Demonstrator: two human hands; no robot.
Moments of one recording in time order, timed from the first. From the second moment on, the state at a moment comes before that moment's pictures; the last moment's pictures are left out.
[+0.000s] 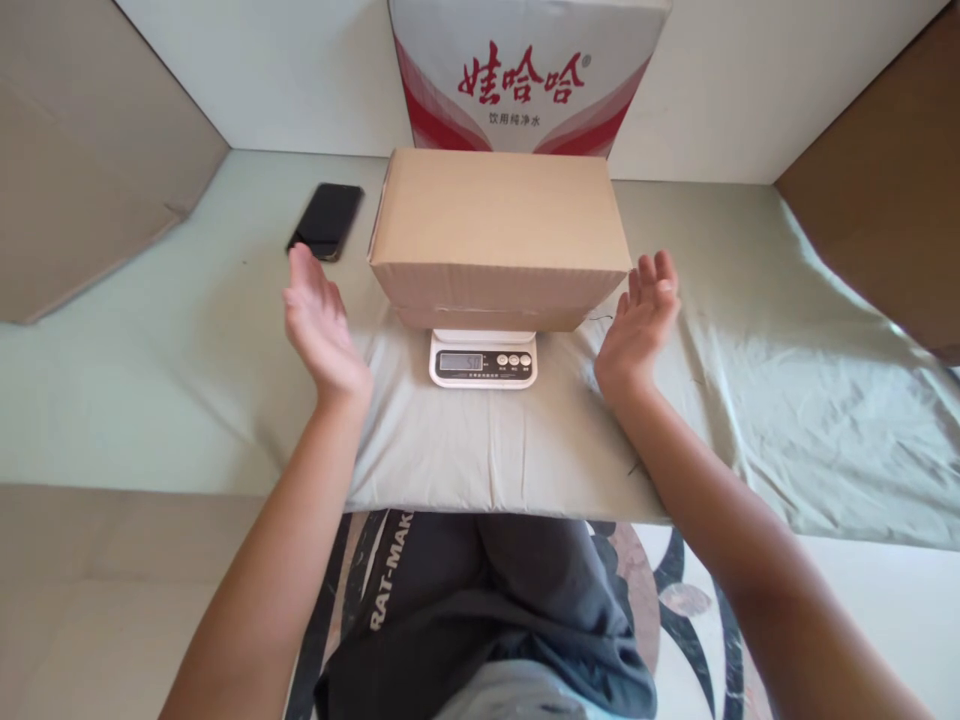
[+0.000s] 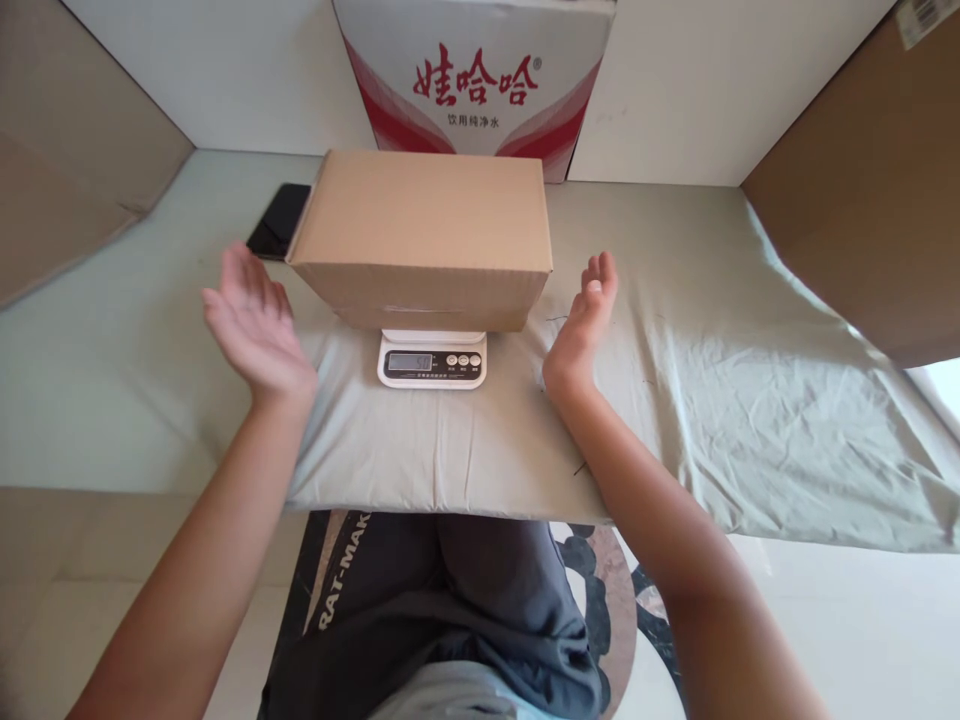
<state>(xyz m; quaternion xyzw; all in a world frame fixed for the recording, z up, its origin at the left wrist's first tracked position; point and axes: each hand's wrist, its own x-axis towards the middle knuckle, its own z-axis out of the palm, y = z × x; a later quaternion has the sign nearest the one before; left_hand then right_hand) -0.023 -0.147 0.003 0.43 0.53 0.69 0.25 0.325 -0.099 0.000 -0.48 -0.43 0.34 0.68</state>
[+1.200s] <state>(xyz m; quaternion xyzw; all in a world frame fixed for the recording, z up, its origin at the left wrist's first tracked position) -0.003 -0.129 -0.004 0.39 0.50 0.71 0.32 0.309 -0.088 -0.004 -0.49 -0.39 0.41 0.67</state>
